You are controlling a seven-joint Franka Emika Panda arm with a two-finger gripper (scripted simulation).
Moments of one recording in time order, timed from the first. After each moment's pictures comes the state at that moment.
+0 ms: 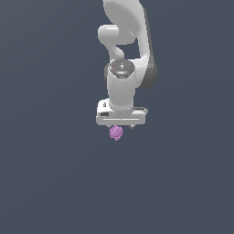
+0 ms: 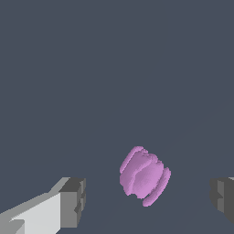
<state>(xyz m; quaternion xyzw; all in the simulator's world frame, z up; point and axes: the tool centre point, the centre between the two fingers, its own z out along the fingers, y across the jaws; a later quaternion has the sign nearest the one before) 0.001 0.016 0.156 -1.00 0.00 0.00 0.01</state>
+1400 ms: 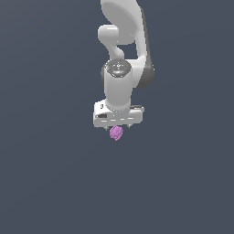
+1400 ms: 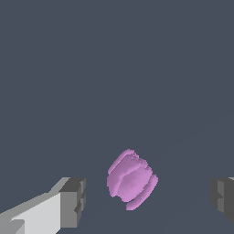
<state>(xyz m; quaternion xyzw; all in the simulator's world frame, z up) 0.005 0.004 0.156 -1.00 -0.06 -0.01 0.00</state>
